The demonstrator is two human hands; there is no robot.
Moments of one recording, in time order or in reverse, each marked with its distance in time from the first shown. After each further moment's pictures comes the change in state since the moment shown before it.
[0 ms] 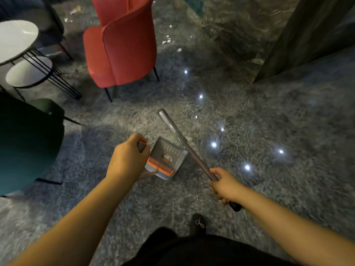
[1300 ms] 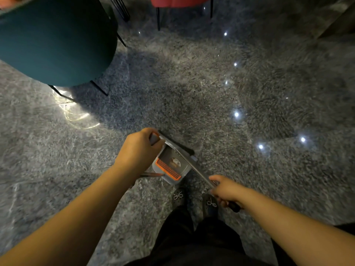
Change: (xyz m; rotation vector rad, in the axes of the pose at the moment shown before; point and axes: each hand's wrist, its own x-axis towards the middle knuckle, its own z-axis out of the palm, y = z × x) left_hand -0.344 -0.236 -0.052 -0.030 -0.127 -0.226; right_hand -0.166 0.198 0.309 -0.441 -0.305 0.187
